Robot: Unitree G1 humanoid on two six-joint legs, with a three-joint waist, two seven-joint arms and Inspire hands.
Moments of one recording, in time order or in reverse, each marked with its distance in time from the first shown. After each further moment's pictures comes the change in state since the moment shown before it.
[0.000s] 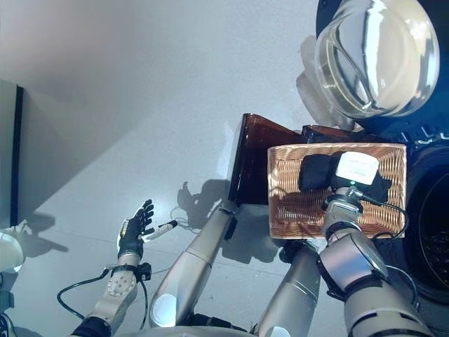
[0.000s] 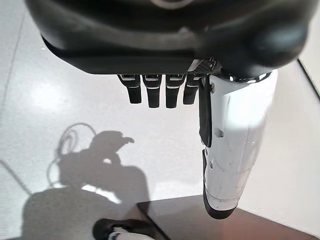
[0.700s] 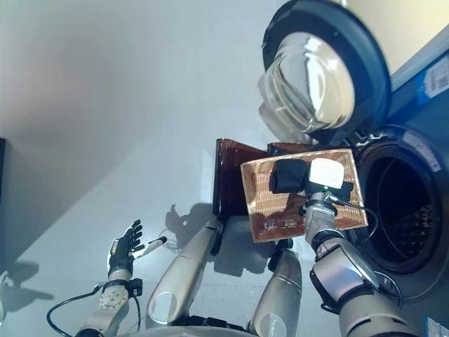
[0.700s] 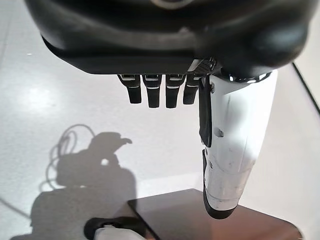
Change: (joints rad) left arm 0.056 0.003 0.044 0.109 -0.028 -0.001 -0.016; right arm 0.106 0.025 -0.074 -0.197 0.030 -0.065 0.043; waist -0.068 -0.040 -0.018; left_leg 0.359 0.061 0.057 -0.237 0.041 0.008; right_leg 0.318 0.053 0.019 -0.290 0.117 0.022
